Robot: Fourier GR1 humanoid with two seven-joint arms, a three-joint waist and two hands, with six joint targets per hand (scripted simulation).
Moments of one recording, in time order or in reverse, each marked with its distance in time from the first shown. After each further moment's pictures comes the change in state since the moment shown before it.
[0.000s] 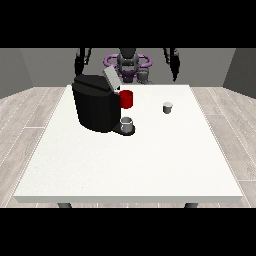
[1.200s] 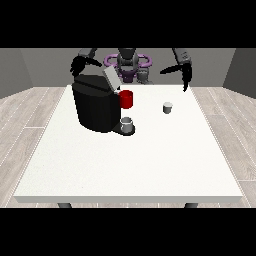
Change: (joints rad) left arm -0.224 0.223 0.159 0.278 -0.015 -0.179 -0.102; right arm -0.082 0.129 -0.018 -0.042 -0.036 -0.116 -0.079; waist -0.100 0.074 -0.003
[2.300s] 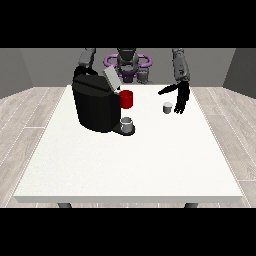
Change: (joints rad) left arm -0.274 0.030 -0.049 0.440 -0.236 0.071 -0.039; right arm -0.151 -0.011 0.006 0.151 0.038 -0.069 0.036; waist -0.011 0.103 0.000
